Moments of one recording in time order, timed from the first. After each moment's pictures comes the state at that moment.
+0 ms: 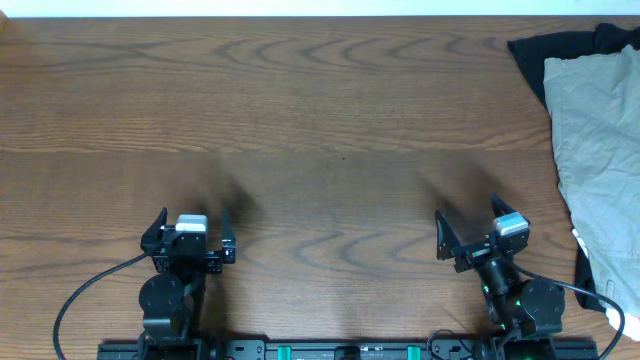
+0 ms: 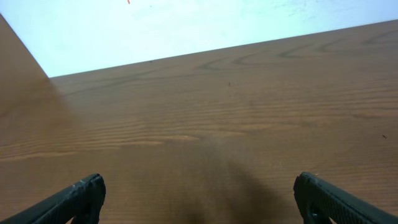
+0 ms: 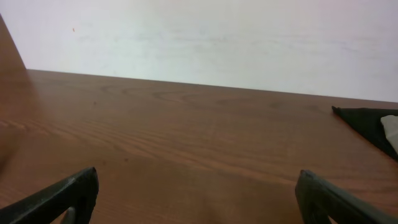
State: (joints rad) left arm -0.01 0.01 0.10 -0.31 -0.03 0.15; right arm 0.08 0.01 0.01 -0.05 -0.24 0.07
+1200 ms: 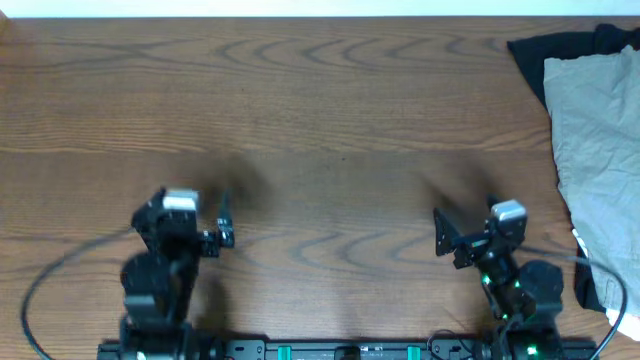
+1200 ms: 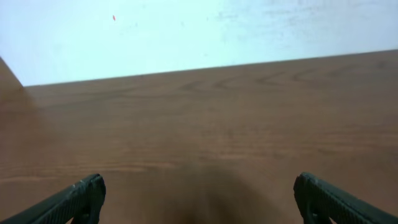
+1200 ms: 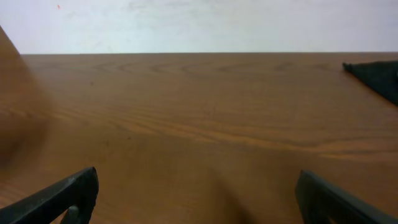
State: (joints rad) left arm -0.01 0.38 0.39 -0.27 0.04 0.06; right arm 0.08 0.27 0.11 -0.06 -0.23 0.14
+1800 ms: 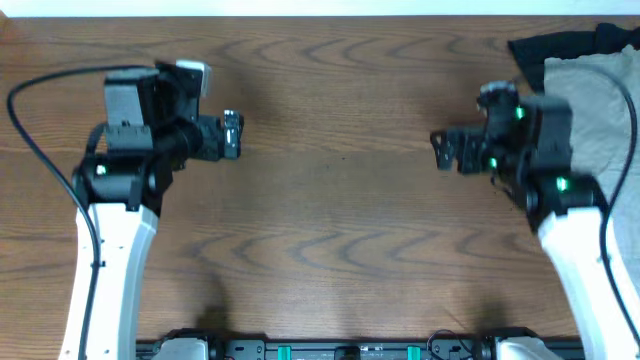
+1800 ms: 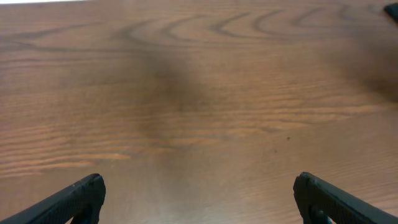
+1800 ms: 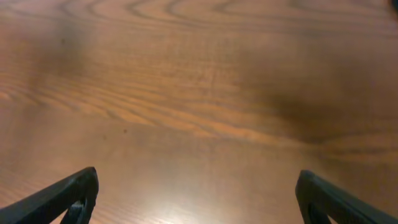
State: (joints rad) left arm -0.01 1.29 1.30 -0.80 0.25 0.04; right arm 0.08 1.29 1.08 -0.59 -0.26 0.09
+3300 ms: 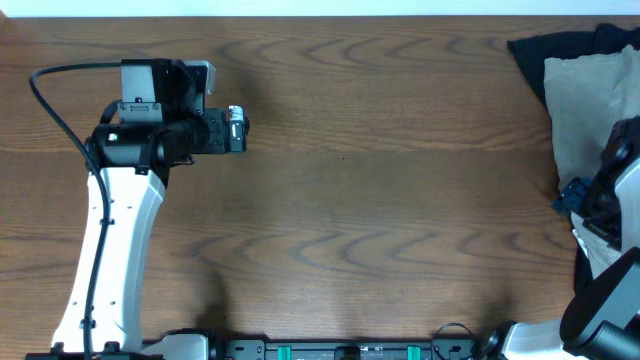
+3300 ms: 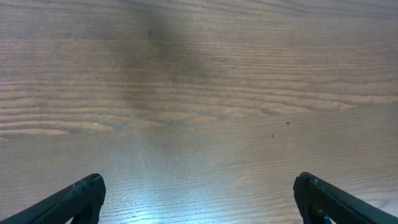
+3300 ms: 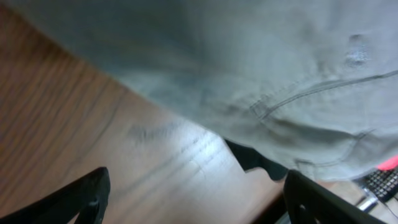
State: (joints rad) left arm -0.01 1.42 1.34 -0.88 0.25 -0.04; right arm -0.49 1.63 1.14 -1.05 0.31 0.35
